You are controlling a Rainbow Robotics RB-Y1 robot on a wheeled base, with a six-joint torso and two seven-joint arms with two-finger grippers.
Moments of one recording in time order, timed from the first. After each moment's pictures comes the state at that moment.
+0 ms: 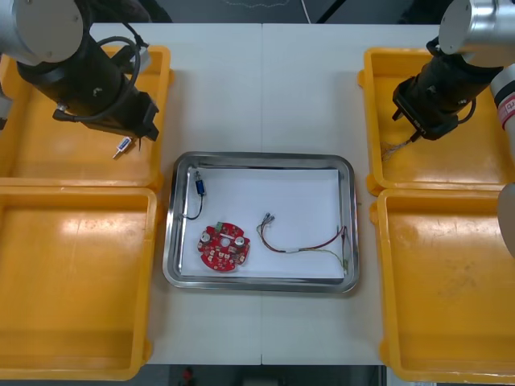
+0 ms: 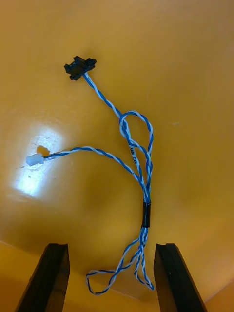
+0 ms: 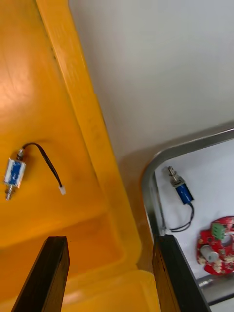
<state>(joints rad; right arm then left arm) -1.07 -0.48 -0.01 -0.83 -0.44 1.49 0.52 -0.83 0.62 -0.16 -1.58 0.79 1.76 -1.40</state>
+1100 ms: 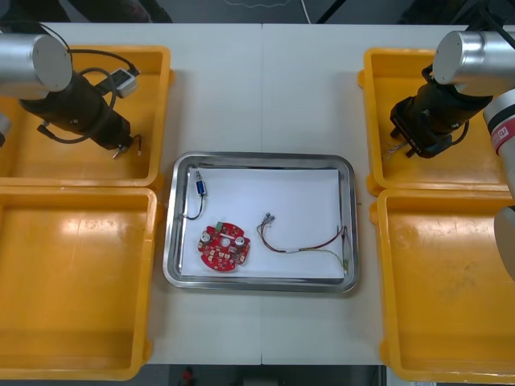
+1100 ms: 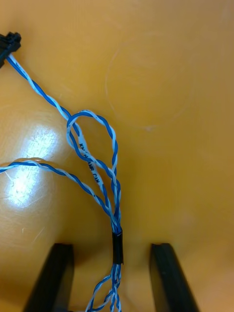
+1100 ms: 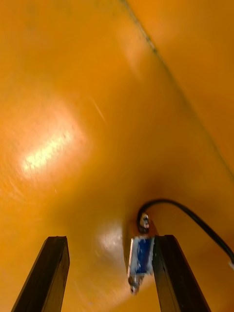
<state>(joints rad) -0.99 -0.47 0.00 -0.83 -0.45 1.41 0.52 -0.85 0.64 -0.17 -1.10 0.75 1.33 -2.06</state>
